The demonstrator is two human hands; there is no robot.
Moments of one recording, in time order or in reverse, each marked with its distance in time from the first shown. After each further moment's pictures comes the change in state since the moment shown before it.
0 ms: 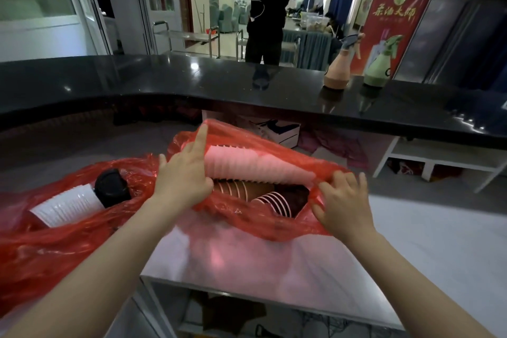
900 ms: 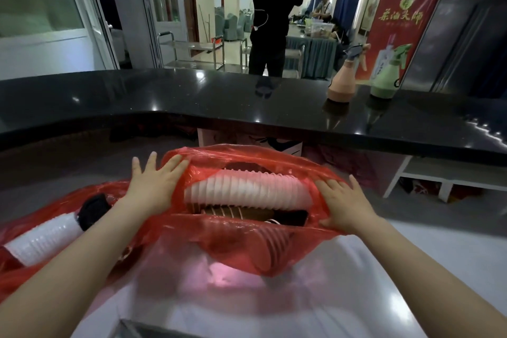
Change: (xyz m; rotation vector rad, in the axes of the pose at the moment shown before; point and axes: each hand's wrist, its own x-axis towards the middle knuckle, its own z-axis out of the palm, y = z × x) left_hand 0.074 -0.065 0.025 0.504 -0.302 0.008; right_hand 0.083 0.051 0.065 0.041 -0.375 -0.156
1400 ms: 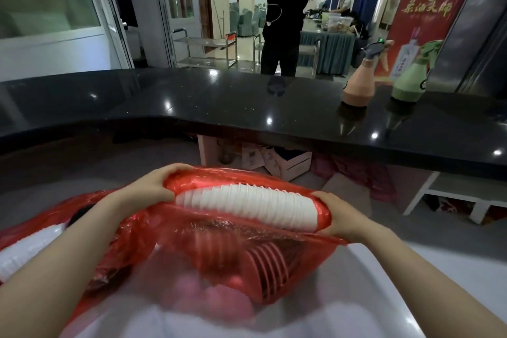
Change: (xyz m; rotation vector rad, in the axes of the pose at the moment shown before) left_hand 0.046 -0.018 0.006 -1.047 -0.177 0.092; right_hand 0.057 0.027 0.041 0.641 -0.198 -0.067
